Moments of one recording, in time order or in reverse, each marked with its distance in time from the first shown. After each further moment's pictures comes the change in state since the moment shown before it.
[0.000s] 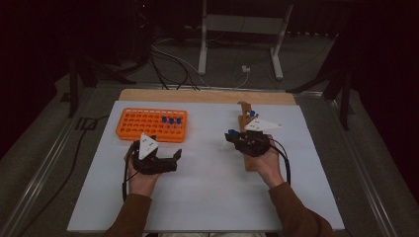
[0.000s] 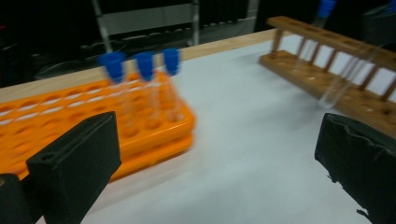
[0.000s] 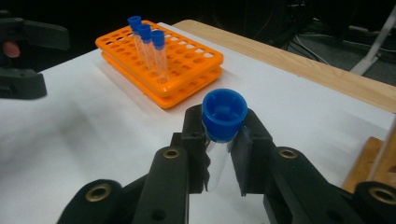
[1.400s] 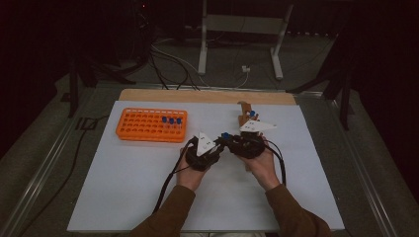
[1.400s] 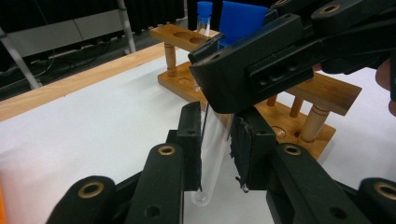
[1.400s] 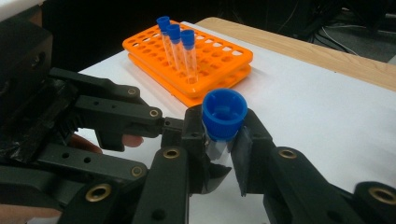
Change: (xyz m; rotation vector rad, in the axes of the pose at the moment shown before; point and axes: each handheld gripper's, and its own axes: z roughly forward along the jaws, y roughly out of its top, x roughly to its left) left arm -0.092 0.022 0.079 -0.005 -0.205 0.124; right arm 0.012 0.001 0.007 0.010 0.083 0.041
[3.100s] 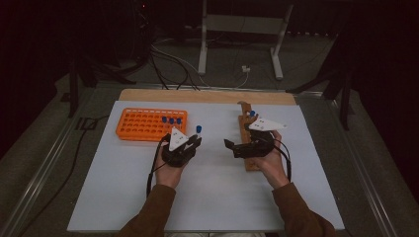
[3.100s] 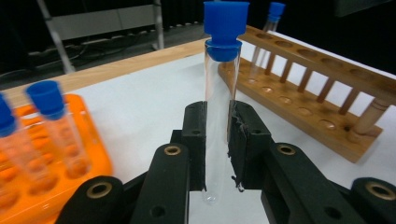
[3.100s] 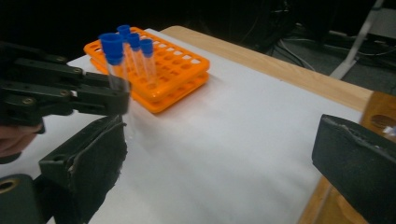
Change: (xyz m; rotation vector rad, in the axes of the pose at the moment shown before) left arm 0.053 -0.017 -0.042 -0.008 0.109 -0.110; right arm -0.011 0.003 -0.022 -0.035 -0.148 -0.037
